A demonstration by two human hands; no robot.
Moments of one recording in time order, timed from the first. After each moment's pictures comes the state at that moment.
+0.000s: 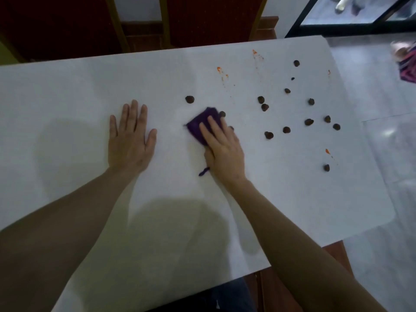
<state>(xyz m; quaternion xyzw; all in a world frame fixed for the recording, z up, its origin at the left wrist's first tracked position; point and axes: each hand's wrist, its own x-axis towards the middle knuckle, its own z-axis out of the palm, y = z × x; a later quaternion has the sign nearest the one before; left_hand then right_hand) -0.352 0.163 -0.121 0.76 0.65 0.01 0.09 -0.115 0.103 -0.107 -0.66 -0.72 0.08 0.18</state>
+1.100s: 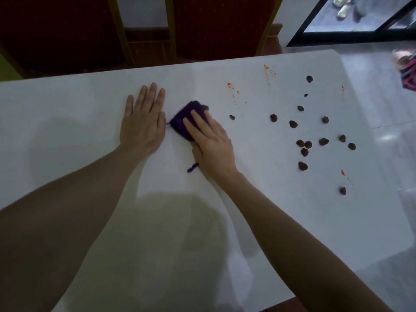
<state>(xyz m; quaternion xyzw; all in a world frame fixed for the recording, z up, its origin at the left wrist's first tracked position) -0.335 0.263 -0.124 0.79 0.61 0.01 0.07 -0.150 0.181 -0.113 -0.61 -0.76 0.06 0.21</state>
